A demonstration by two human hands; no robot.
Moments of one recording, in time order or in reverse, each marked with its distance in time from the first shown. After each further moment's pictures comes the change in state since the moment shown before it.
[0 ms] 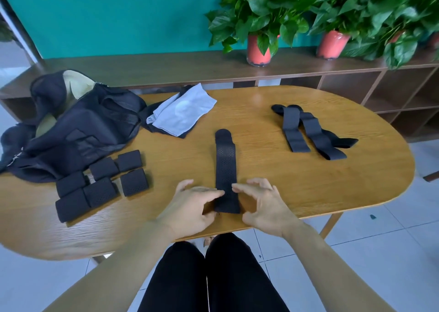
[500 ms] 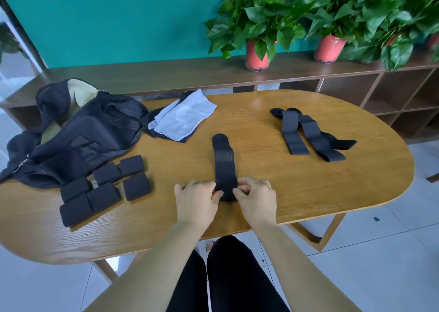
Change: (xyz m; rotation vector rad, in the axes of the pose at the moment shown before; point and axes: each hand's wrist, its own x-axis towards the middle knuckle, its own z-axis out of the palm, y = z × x) left_hand 0.026 0.028 0.011 0.256 0.268 -0.462; right_hand 0.032 -0.012 0.036 0.089 0.525 0.170
